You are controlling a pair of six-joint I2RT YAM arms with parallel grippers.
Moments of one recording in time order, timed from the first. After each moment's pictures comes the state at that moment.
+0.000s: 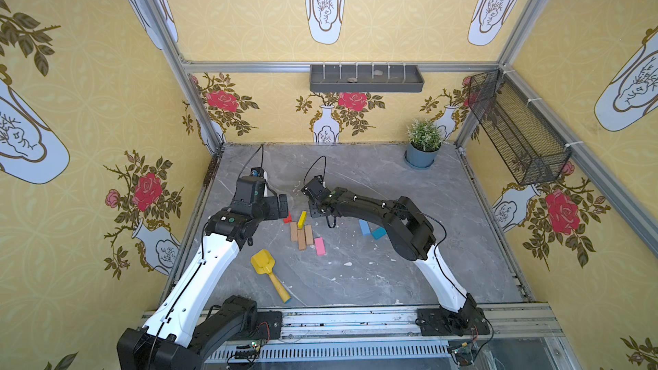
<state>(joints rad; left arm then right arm) -0.29 1.03 0.94 -0.68 -0.13 -0.27 0.96 2.38 1.85 -0.54 0.27 0.56</state>
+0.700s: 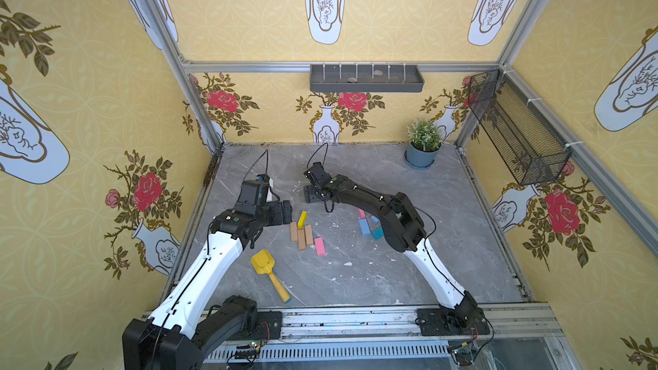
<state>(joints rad) -0.29 1.07 0.89 -0.69 0.03 -0.31 0.88 2.51 2.10 -0.58 0.15 0.49</state>
